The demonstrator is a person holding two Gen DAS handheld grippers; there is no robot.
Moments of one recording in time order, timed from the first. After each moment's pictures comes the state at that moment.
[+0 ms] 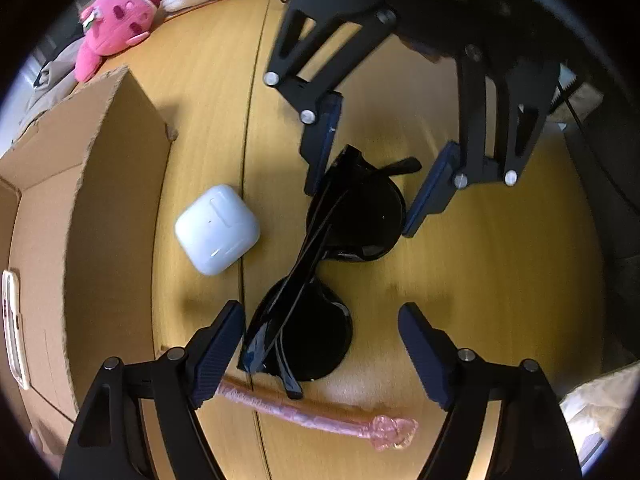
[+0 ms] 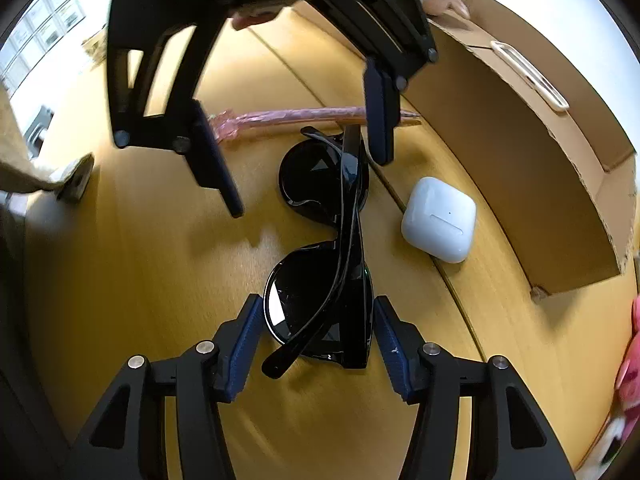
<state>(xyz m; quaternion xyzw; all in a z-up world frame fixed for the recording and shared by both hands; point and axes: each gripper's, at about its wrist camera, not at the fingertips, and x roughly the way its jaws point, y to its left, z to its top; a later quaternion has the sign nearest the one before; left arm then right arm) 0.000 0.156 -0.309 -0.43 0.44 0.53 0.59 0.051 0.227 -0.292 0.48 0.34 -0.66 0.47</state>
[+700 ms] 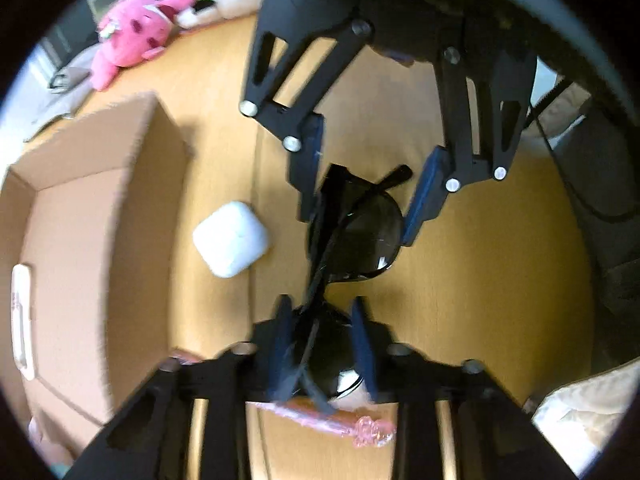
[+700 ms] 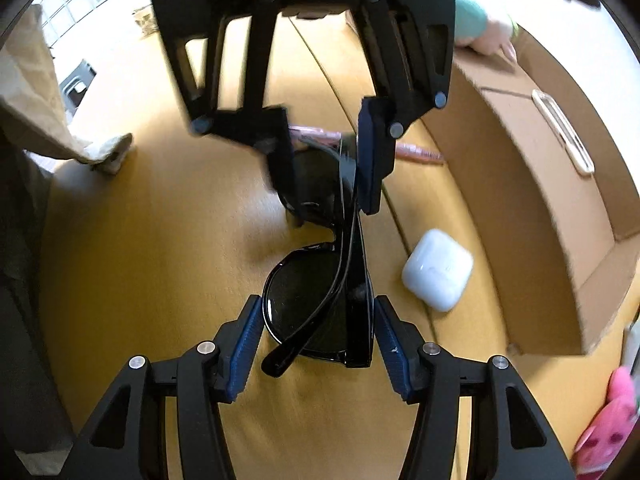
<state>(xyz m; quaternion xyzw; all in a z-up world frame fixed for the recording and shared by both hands) -0.012 0.110 -0.263 -0.41 0.42 0.57 0.57 0.031 0.233 -0.251 0.44 0.40 -0.61 0.53</state>
